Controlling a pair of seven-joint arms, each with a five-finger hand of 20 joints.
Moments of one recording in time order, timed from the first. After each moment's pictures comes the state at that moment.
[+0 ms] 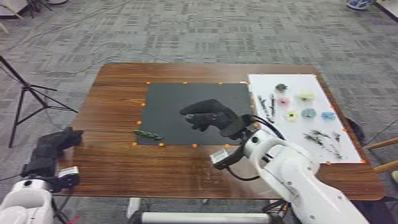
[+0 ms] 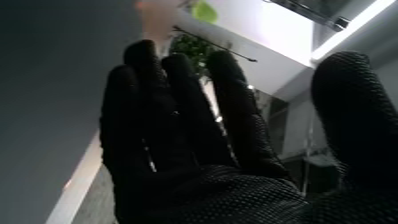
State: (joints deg) left arm 128.6 -44.3 -98.0 -110.2 58.5 28.1 2.6; right arm -90.0 -62.0 63.3 -115.7 -89.9 -10.3 11.3
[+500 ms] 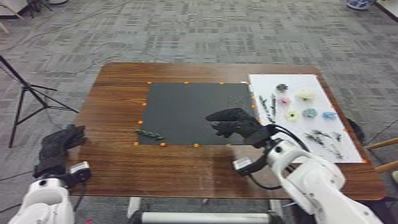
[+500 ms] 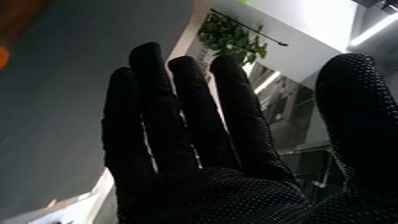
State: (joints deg) left arm 122.7 -45.9 -89.6 -109.3 55.2 37.3 7.7; right arm -97.8 -57.5 70.8 -117.5 -90.0 -8.5 10.9
